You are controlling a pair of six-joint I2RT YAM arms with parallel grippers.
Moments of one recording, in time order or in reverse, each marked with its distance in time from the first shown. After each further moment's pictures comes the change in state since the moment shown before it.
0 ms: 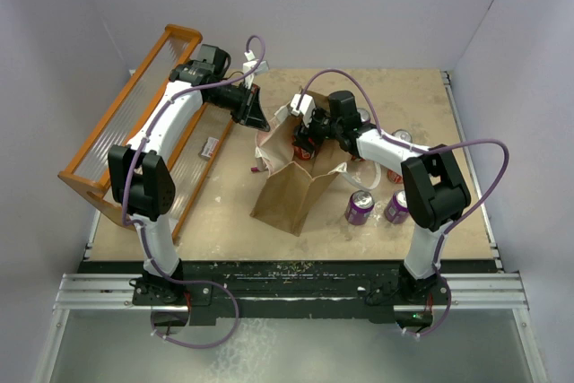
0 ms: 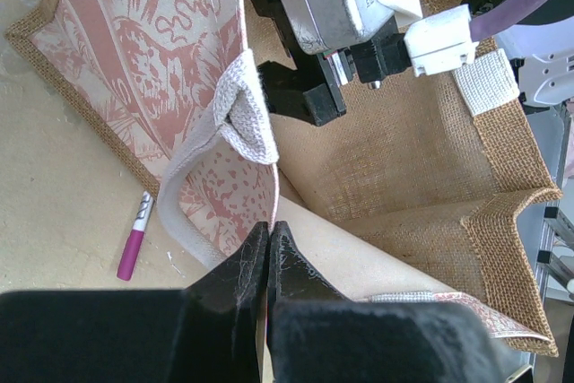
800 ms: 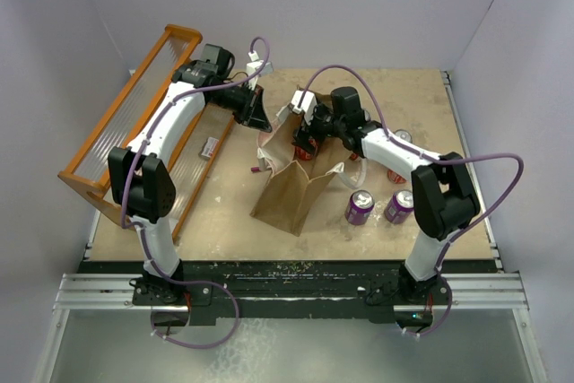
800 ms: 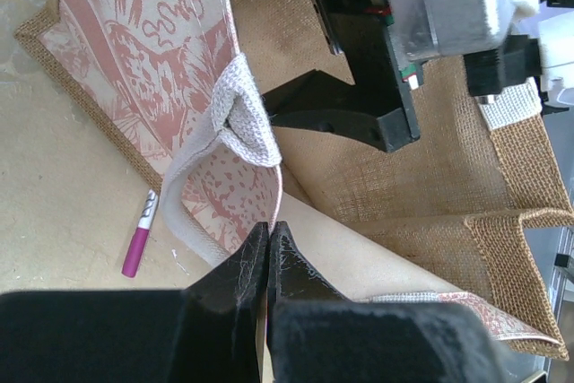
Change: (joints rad) left arm -0.027 -0.017 -0.001 0.005 -0.053 -0.006; right arm 0.004 -0.085 0.005 -0.065 -0.011 -0.011
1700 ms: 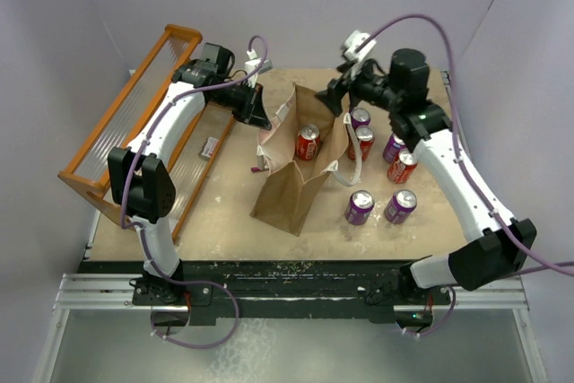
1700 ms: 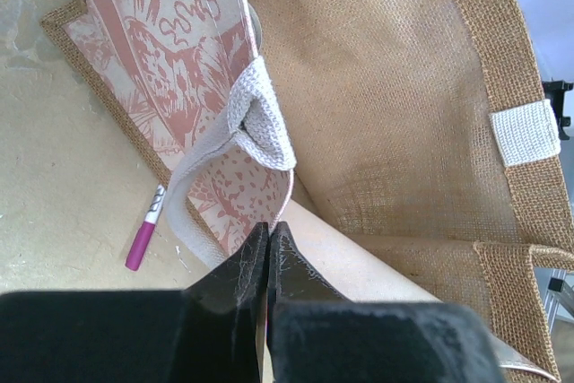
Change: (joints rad) left arm -0.001 -0.002 -0.002 0.038 -0.056 -0.085; right arm -0.063 -0.361 0.204 -0.229 0.024 0.251
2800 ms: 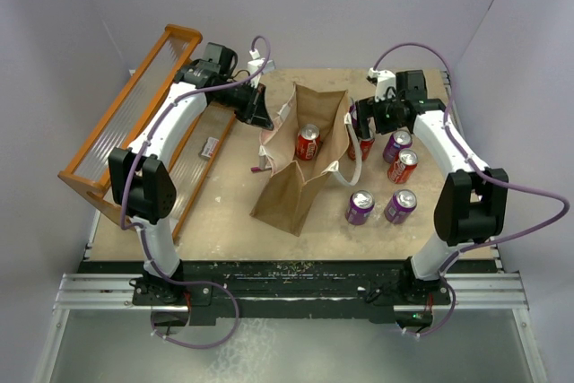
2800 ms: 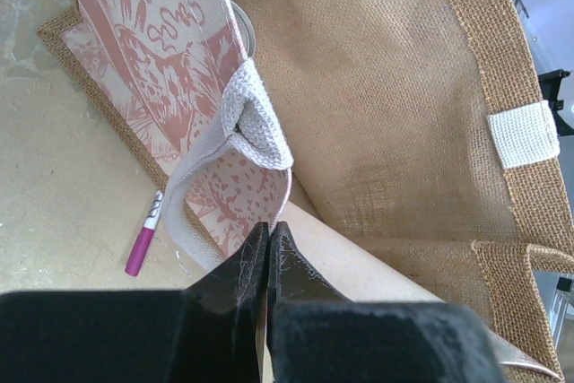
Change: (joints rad) left arm -0.018 -0.004 0.004 0.007 -0.010 0.001; right arm -0.298 0.259 -0.056 -0.373 0.216 0.117
